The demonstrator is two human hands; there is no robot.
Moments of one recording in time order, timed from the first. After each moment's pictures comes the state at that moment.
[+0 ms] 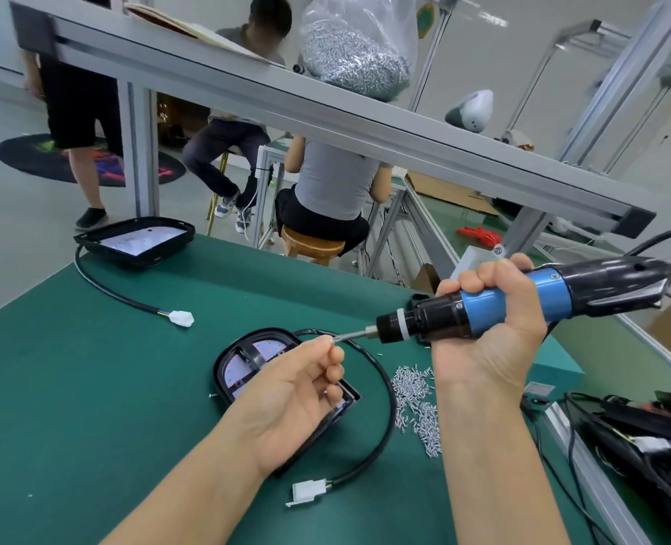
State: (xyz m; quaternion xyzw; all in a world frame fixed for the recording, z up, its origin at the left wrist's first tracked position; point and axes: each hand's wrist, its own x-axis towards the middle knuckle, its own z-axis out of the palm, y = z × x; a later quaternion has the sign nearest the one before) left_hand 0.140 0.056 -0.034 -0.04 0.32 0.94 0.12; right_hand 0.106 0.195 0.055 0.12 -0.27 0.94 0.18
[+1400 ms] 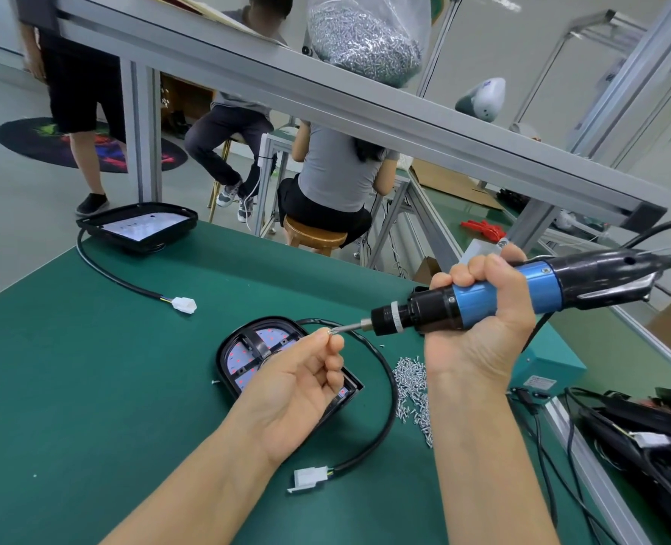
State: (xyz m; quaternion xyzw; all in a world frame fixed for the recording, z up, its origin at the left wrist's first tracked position) left_hand 0.143 0.060 -0.038 -0.07 0.25 0.96 0.10; right_hand 0.104 0.185 0.047 0.13 -0.28 0.93 0.17
